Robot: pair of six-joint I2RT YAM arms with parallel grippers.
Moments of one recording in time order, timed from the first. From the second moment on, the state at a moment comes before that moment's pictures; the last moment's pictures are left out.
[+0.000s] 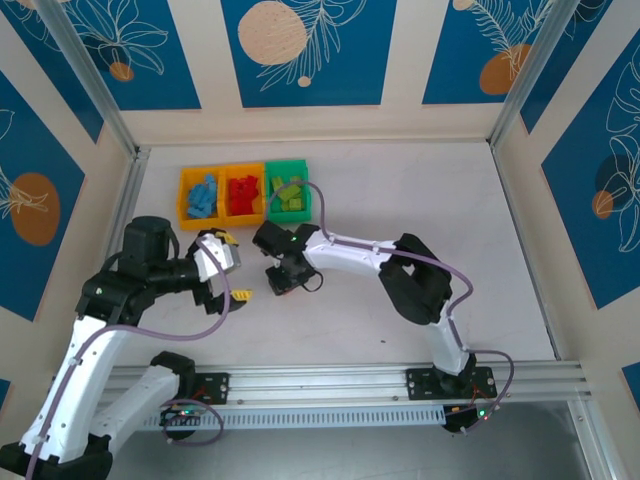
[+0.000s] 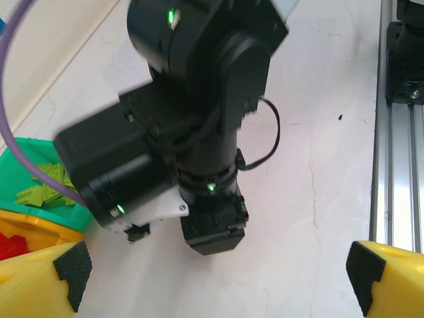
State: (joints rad) left arm -0.31 0.78 1.04 -0.98 0.67 0.74; right arm 0.98 2.04 1.58 -0.82 -0.05 0.43
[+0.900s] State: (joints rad) left arm -0.31 0.72 0.93 -0.56 0.40 0.08; right arm 0.77 2.53 2.43 -0.69 -0.08 0.24
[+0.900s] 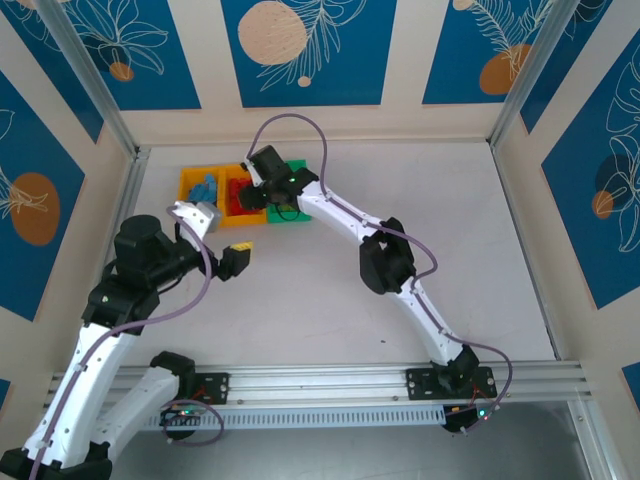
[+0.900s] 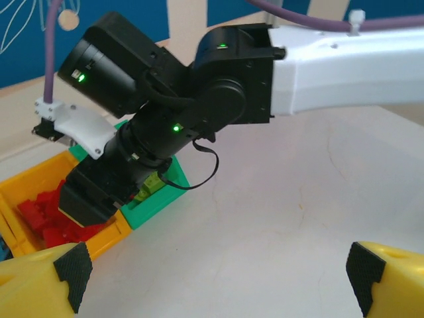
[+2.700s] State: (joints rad) left arm -0.10 1.54 0.38 0.68 -0.15 0.05; right arm 0.03 1.52 0.38 0.70 -0.03 0.11
